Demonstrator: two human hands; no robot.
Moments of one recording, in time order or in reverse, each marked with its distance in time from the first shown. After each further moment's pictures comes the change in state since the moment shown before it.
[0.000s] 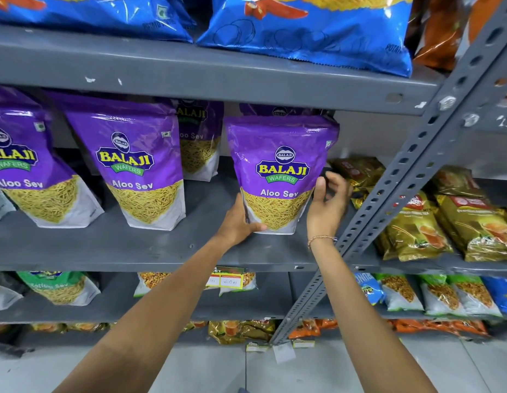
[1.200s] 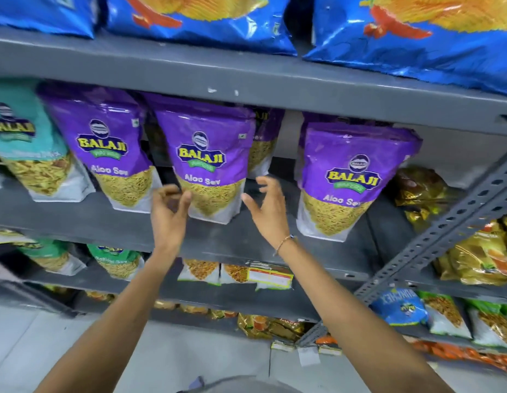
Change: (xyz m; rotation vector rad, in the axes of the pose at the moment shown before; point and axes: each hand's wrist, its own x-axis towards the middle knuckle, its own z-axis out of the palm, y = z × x) left_hand -0.103 -0.037 -0.193 -0.069 0.827 0.089; right_hand -0.117 -0.044 0.136 -0.113 -0.753 -0.162
